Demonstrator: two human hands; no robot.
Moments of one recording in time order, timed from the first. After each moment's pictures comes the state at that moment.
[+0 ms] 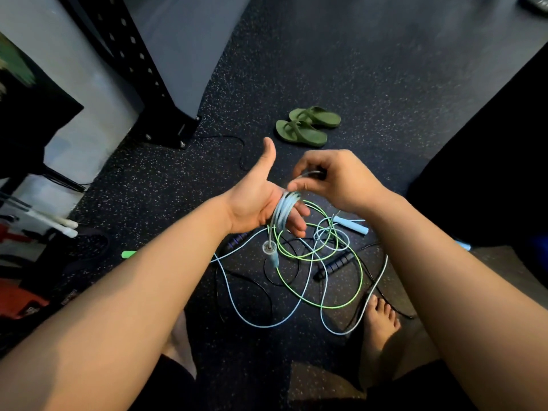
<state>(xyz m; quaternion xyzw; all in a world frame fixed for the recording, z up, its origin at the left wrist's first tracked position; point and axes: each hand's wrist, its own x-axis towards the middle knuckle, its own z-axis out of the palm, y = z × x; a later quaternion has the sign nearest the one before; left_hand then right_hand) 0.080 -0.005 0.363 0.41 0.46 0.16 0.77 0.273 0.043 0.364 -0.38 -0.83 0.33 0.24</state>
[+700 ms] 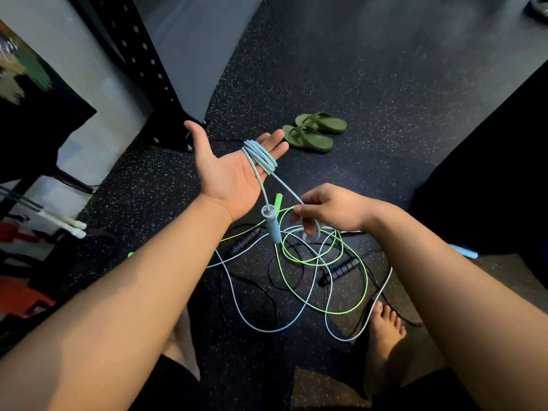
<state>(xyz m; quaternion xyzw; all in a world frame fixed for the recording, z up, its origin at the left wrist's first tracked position) 0.056 0.003 0.379 0.13 0.27 0.61 0.73 0.261 0.033 0.346 -0.42 -0.75 0.51 0.01</state>
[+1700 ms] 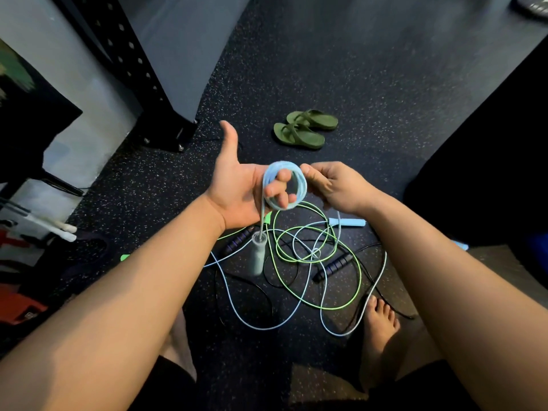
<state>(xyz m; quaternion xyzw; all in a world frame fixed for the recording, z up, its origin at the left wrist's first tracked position) 0.074 -0.005 0.384 0.25 0.37 0.36 0.82 0.277 0.047 0.344 -0.49 -0.73 0.45 0.17</state>
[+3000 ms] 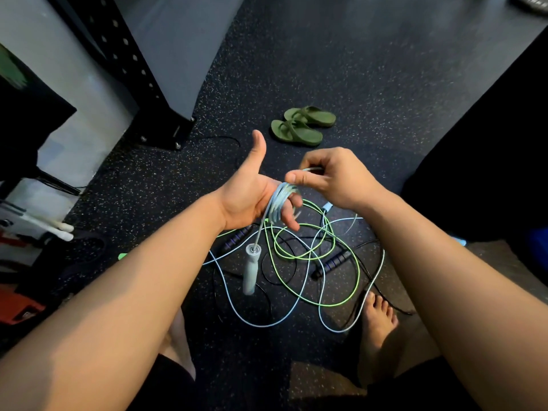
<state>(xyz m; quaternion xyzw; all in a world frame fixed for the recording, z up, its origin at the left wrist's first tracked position) 0.084 -0.005 0.373 0.42 0.45 0.19 0.76 0.277 0.040 0.365 -0.44 -0.79 0.36 0.24</state>
